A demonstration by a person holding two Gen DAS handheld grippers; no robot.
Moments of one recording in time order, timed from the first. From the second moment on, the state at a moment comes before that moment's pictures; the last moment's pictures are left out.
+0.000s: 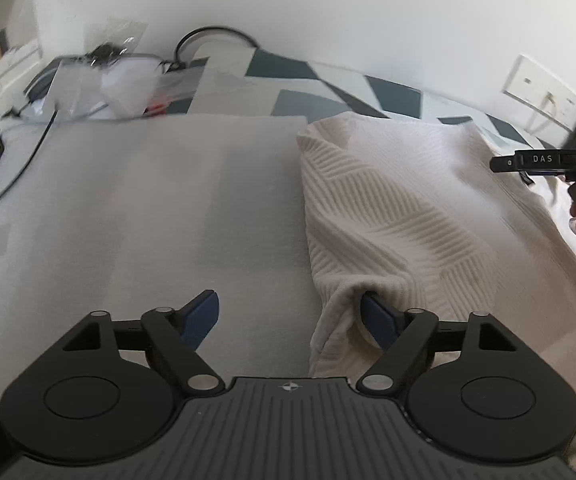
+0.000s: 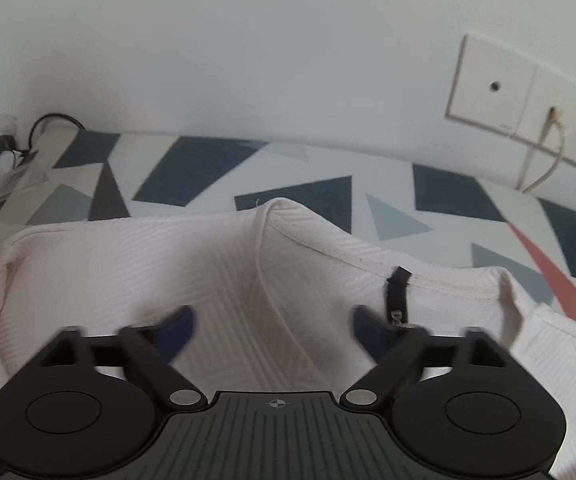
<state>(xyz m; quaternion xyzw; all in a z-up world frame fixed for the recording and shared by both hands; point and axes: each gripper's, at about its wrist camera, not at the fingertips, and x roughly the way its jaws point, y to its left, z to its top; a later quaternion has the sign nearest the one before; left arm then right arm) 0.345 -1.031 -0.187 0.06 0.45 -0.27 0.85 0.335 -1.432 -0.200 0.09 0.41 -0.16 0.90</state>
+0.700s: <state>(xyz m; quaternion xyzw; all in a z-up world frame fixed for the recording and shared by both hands) 0.336 -1.043 -0.204 0.16 0.45 -0.35 0.81 0.283 -1.331 -0.207 0.14 0.42 0.04 0.90</state>
